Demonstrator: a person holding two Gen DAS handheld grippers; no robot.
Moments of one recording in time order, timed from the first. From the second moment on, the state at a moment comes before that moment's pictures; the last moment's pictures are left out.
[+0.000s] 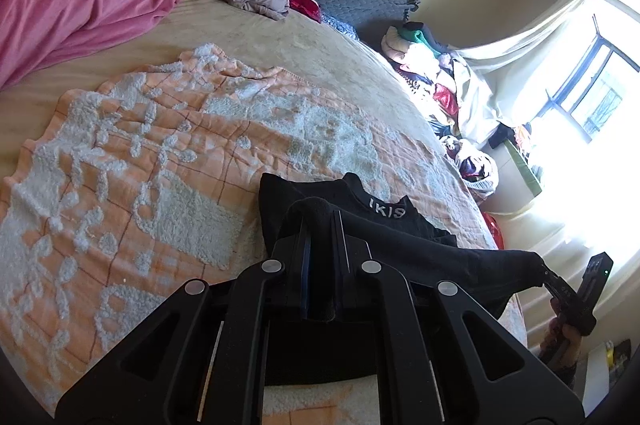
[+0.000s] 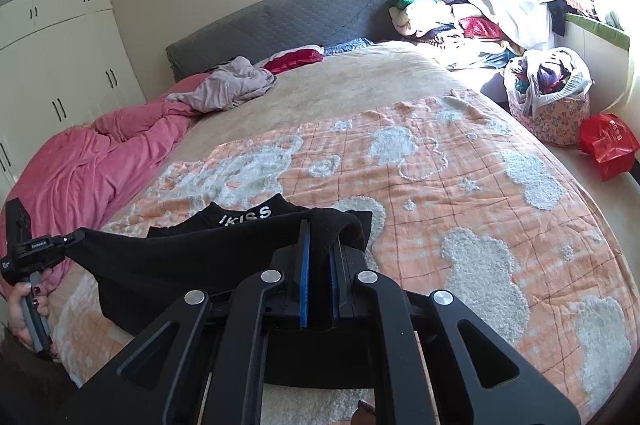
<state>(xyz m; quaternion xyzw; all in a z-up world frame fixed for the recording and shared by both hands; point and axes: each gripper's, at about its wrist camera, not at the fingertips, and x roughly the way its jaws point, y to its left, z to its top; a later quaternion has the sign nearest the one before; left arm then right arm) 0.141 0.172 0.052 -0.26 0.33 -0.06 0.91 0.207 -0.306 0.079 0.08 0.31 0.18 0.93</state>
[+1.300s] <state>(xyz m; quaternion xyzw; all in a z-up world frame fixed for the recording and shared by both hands) 0.150 0.056 0.013 -0.13 0.39 -0.15 0.90 0.197 -0.225 0.024 -0.08 0.34 0.28 0.89</state>
